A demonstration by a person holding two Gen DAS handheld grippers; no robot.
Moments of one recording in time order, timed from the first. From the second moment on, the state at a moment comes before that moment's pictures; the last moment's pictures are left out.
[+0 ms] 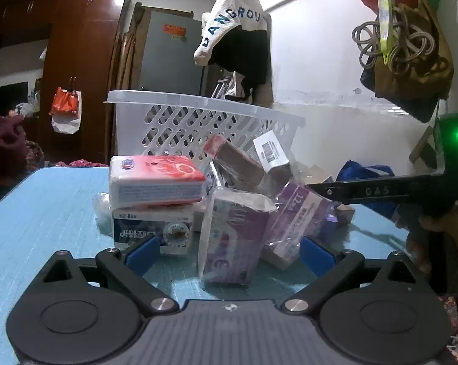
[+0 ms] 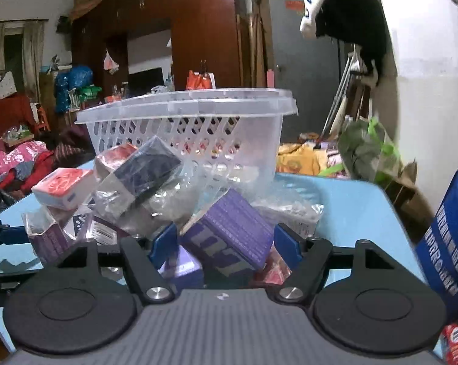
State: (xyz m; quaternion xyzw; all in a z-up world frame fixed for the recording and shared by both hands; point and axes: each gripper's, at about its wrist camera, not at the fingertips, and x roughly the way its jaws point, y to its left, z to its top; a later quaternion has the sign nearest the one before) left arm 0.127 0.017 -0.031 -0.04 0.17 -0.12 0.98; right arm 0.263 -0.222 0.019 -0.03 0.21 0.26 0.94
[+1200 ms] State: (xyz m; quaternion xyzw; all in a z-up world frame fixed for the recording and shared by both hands) left arm 0.106 0.037 -0.028 -0.08 0.10 -0.12 0.98; right arm 0.232 -0.260 0.017 0.07 0.10 0.27 0.96
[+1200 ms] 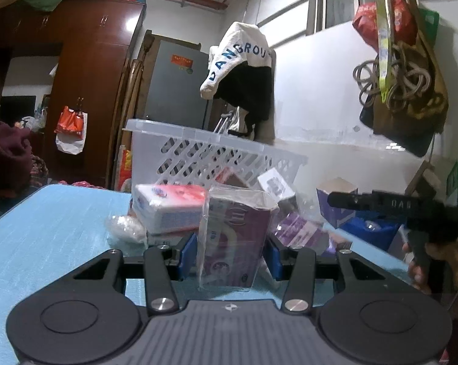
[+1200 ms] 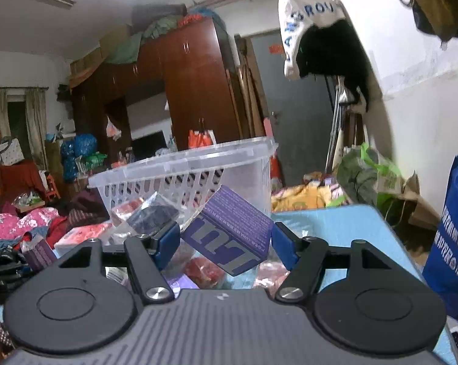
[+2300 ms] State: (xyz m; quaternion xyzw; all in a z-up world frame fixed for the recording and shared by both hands) left arm 0.184 0.057 0.047 -0.08 0.14 -0.10 0.98; right arm 0.241 -0.218 0.040 0.01 0.16 0.29 0.94
